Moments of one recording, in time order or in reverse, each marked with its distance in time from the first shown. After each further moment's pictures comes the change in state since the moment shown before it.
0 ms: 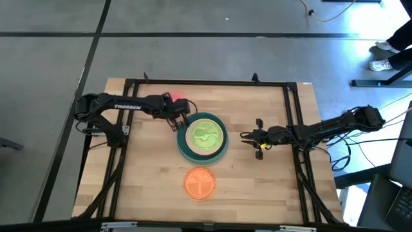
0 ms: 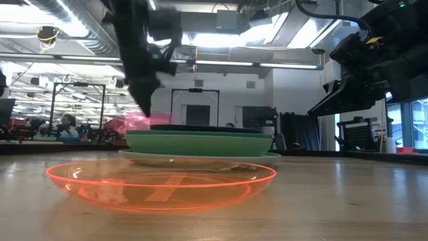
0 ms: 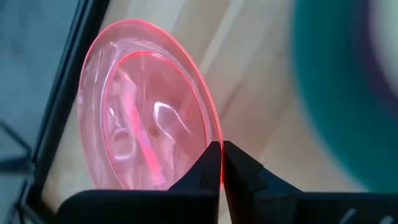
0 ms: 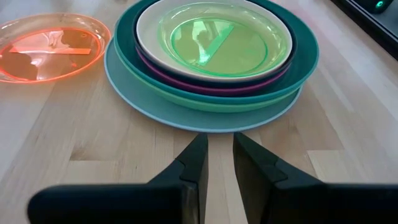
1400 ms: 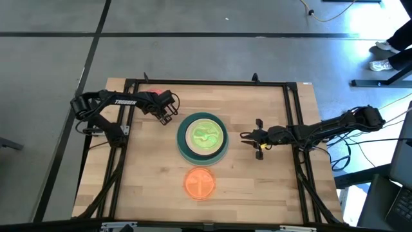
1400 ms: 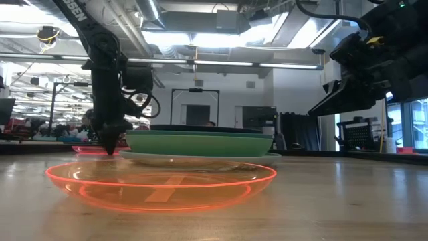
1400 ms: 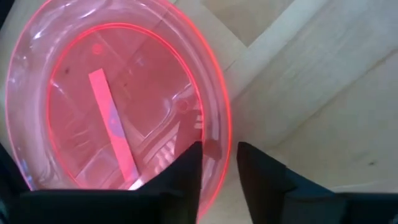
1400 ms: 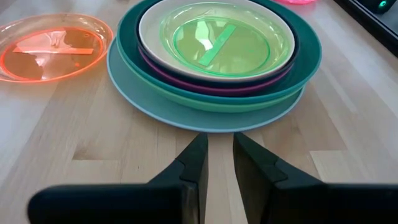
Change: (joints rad) left arm 0.355 0.001 -0.348 0.260 0.071 -0.007; right arm 0.000 0.000 0.000 0.000 -0.008 0.000
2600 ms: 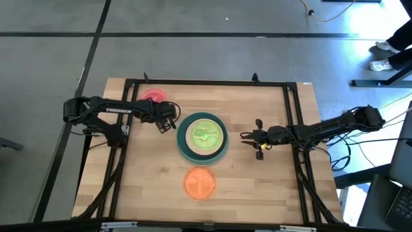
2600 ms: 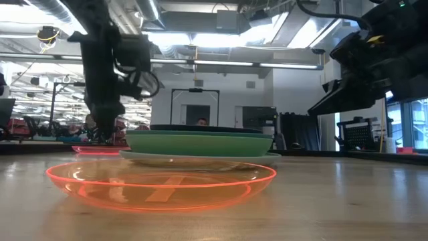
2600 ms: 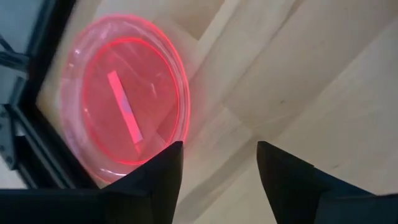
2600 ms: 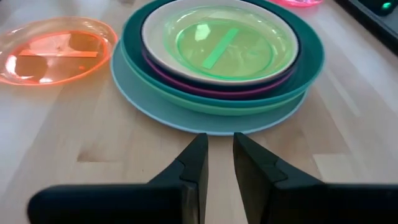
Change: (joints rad) left arm -0.303 -0.140 0.062 -0.255 -0.127 -0.166; right arm 0.000 0.000 0.000 0.010 -0.018 0.000
